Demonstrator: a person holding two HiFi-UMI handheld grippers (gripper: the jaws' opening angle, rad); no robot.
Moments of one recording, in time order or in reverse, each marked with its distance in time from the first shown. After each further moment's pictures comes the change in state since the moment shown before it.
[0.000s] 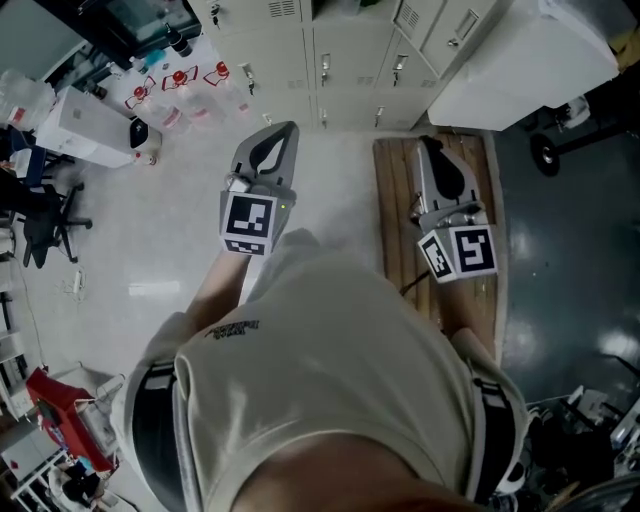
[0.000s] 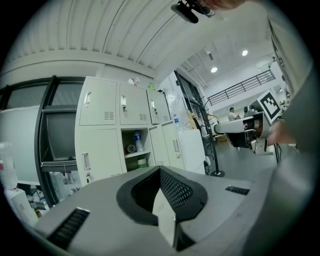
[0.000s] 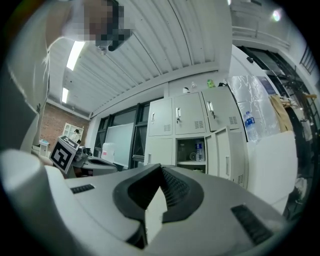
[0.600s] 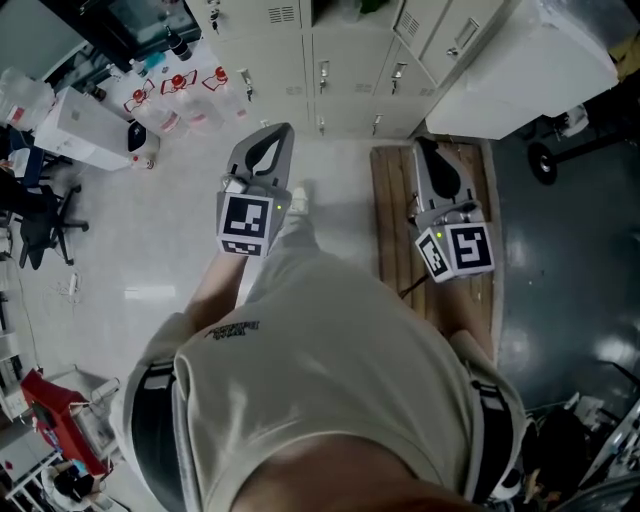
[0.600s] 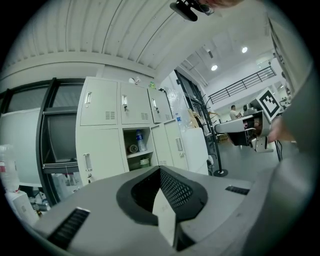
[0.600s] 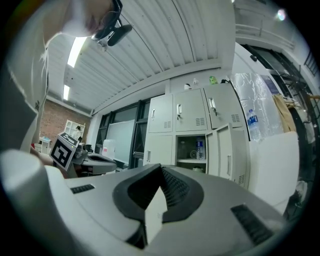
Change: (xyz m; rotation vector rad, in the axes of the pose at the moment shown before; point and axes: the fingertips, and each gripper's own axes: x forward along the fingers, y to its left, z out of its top) left arm 0.012 0.013 -0.005 0.016 -0.001 0.026; right arm 0.019 -0.008 -0.009 -0.020 0.029 0.017
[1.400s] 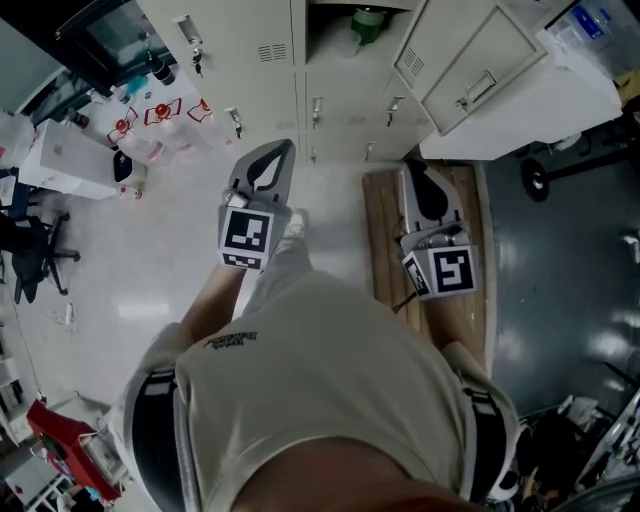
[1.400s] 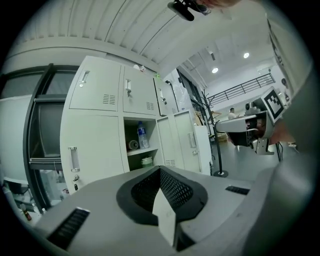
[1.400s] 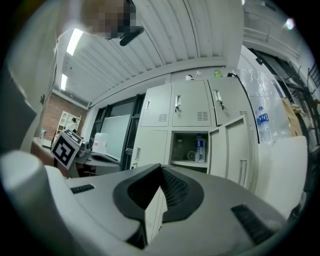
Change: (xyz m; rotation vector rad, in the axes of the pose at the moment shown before) left arm 0.123 0.073 -0.023 -0.037 0.011 -0.073; right arm 0.126 -0.039 -0.009 -0.060 0.014 -0.044
